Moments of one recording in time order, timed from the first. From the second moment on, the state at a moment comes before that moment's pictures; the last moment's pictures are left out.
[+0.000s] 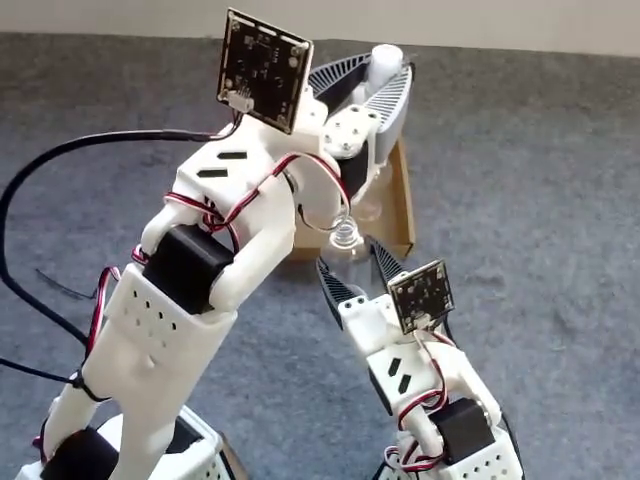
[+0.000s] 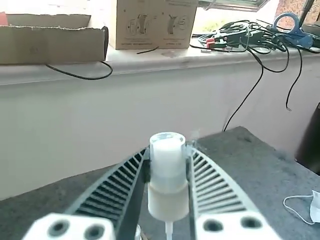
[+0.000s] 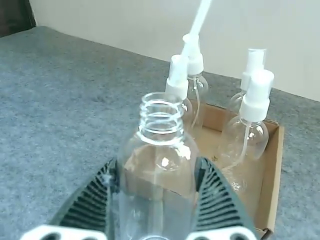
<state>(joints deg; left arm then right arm) 31.5 -29.1 -1.0 40.0 11.2 -29.7 -102.0 82.6 39.1 3.6</state>
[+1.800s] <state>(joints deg) 34.3 -39.2 8.3 39.9 10.6 -29.7 -102.0 82.7 39.1 3.6</state>
